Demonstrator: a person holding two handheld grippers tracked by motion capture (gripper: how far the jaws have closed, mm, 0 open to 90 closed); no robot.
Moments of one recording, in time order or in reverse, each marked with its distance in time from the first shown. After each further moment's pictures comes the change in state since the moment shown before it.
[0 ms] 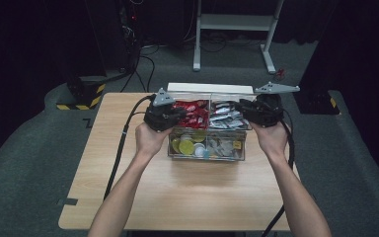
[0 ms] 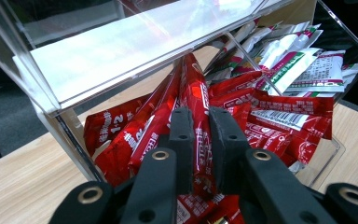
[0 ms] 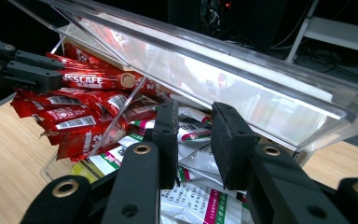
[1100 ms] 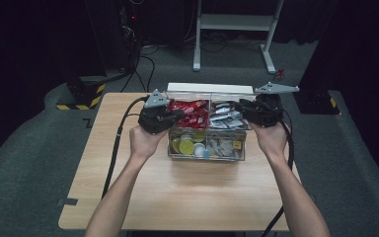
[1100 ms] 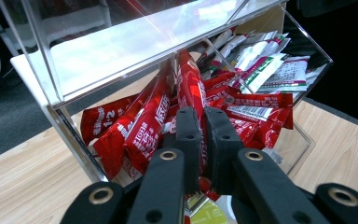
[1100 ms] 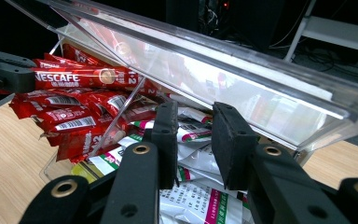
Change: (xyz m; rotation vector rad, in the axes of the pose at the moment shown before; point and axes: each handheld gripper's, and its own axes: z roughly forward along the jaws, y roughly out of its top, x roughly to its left) left arm 0.002 -0.002 -0.019 -0.032 -0.069 -0.017; right arm 0.002 0.000 0.000 0.002 -0.008 0.009
